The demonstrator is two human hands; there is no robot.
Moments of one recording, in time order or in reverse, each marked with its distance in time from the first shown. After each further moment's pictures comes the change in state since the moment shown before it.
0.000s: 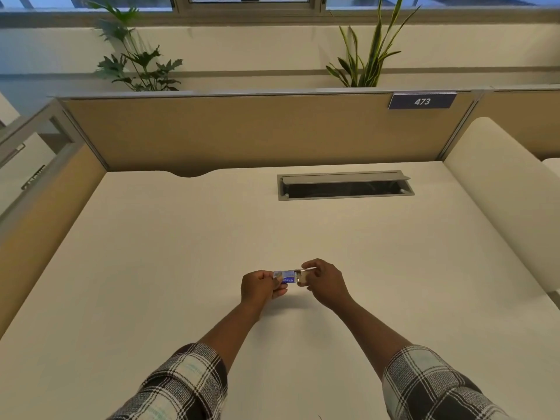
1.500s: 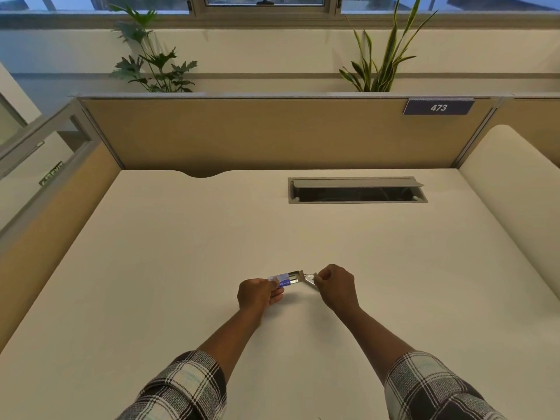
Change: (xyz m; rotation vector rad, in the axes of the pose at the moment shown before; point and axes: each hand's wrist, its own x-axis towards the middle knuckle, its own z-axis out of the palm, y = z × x) left_hand 0.005 0.001 -0.019 -0.109 0.131 -0.090; right_hand 0.007 -0.008 0.006 -0.210 0.151 0.099
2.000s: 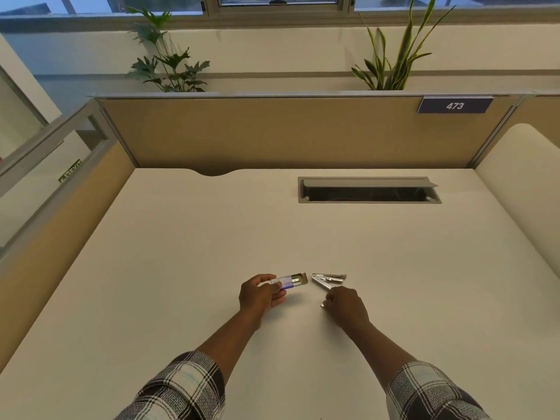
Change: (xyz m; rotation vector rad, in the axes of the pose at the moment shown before) left_hand -0.007 -0.002 -0.022 -0.023 -0.053 0.046; right_hand -0.007 0.038 0.018 -0.365 -0.194 0.009
